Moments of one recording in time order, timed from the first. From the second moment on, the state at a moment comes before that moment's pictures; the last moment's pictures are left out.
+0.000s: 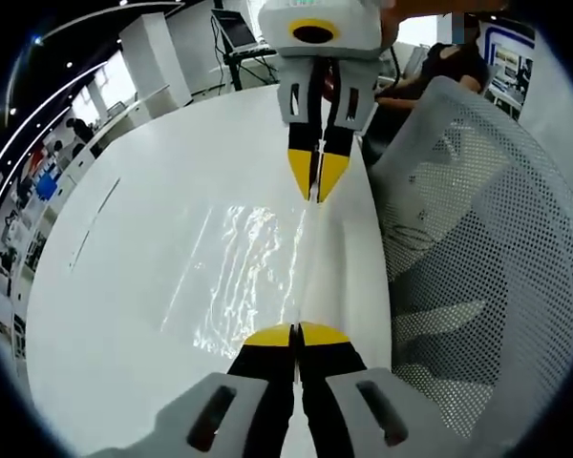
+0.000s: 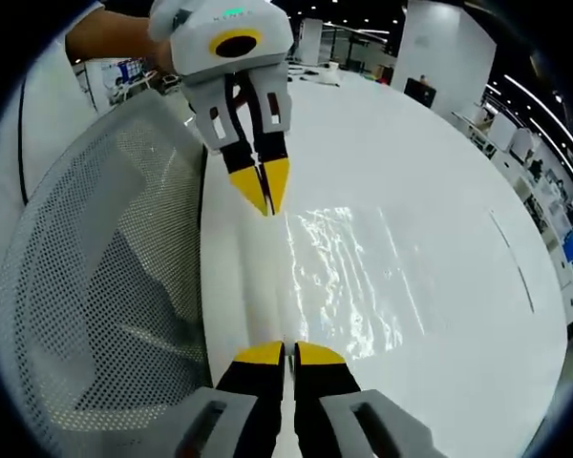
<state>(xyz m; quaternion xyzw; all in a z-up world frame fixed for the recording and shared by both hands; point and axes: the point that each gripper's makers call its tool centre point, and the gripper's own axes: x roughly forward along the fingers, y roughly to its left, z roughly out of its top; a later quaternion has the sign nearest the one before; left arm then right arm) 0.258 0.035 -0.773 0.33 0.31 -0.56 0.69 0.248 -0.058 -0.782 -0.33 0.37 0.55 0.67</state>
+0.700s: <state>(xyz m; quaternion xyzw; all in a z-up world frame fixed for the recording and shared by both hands) 0.258 0.033 -0.777 0.33 0.31 -0.56 0.69 0.247 -0.069 -0.787 -0.34 0.38 0.54 0.67</state>
